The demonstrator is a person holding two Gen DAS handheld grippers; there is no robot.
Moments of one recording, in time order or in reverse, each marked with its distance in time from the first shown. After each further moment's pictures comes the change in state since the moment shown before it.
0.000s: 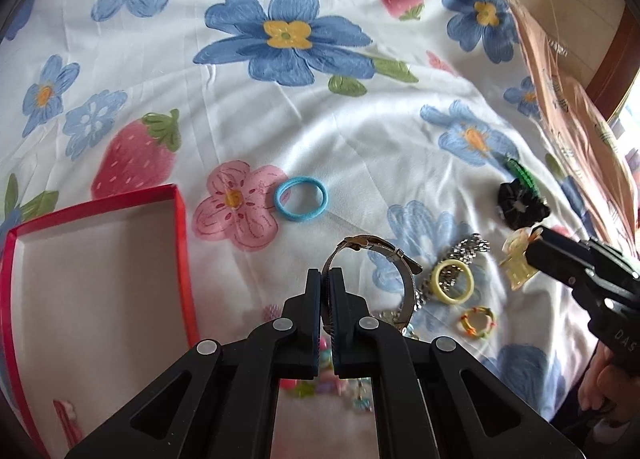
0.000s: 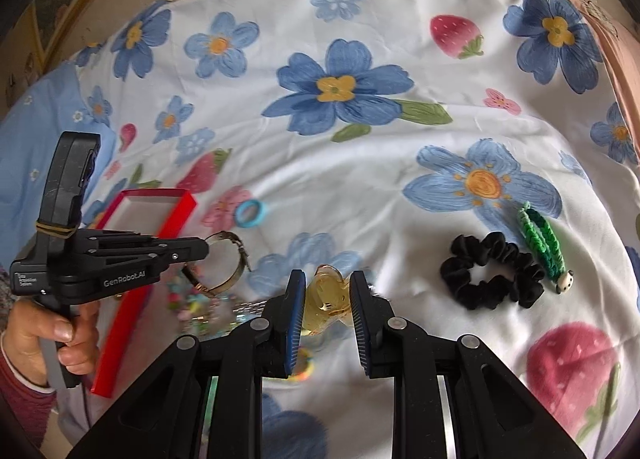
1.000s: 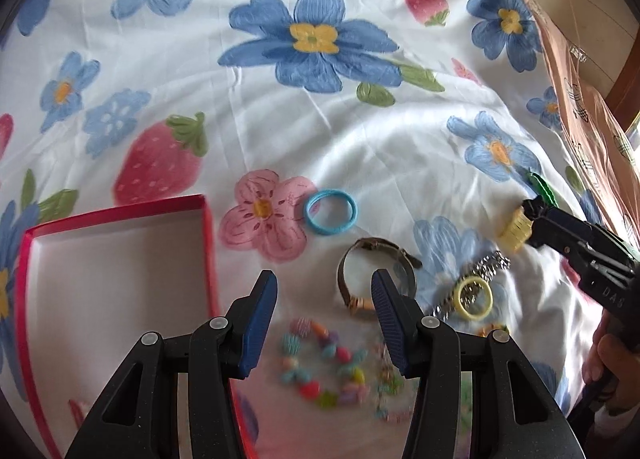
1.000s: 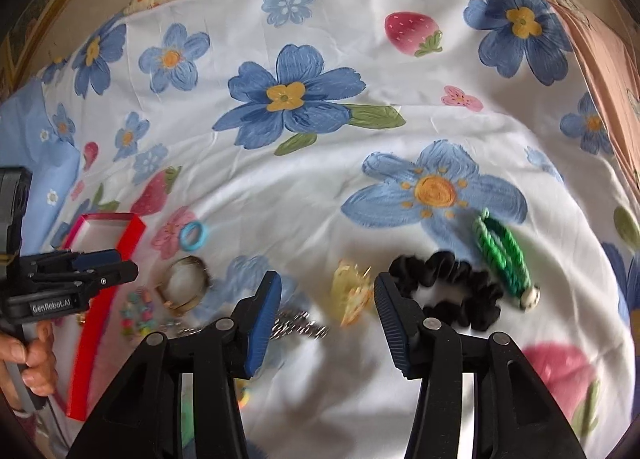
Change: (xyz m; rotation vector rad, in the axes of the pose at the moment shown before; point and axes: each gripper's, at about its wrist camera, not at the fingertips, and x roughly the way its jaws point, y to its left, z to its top) left arm 0.011 0.006 0.018 -0.026 0.032 0.075; right arm 0.017 -0.038 0.015 0.045 -0.003 -0.127
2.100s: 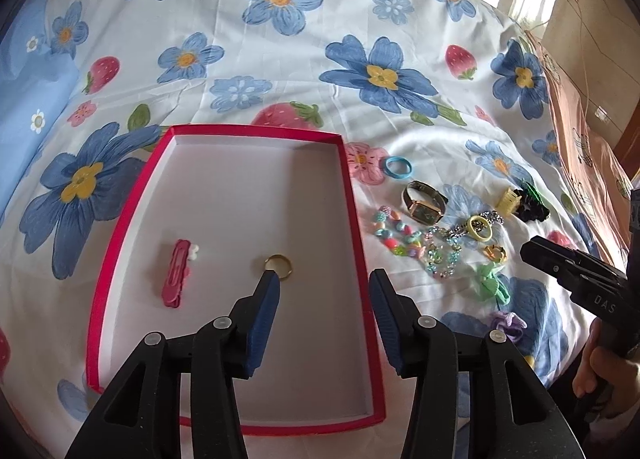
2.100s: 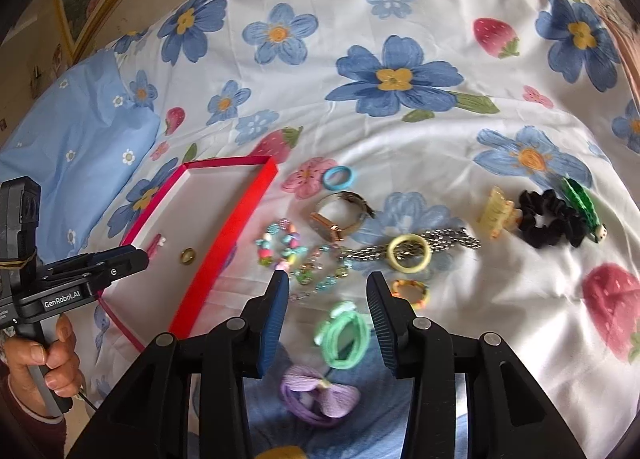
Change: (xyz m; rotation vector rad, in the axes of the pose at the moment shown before) left arm -0.159 0.052 -0.155 -0.140 -0.186 0.069; right arm -0.056 0.097 -0.061 -0.063 0.008 0.210
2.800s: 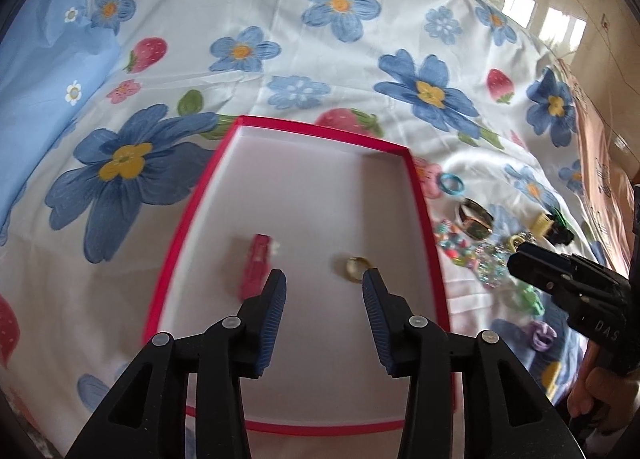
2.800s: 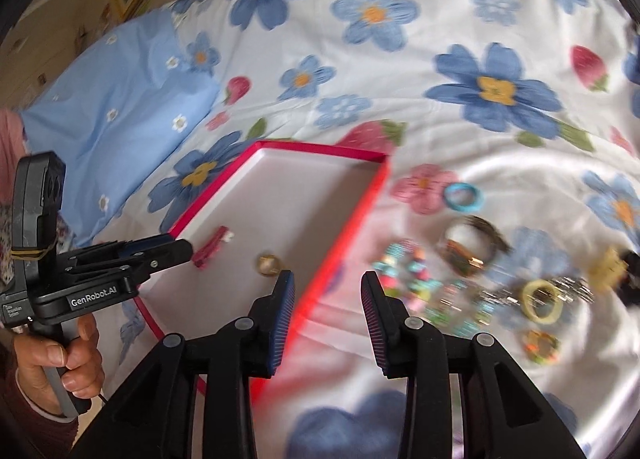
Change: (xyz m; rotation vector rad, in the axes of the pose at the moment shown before) left arm -0.008 0.052 -0.010 -0.094 -0.029 0.047; right arm 0.044 0.089 0.018 -0.143 0.045 0.132
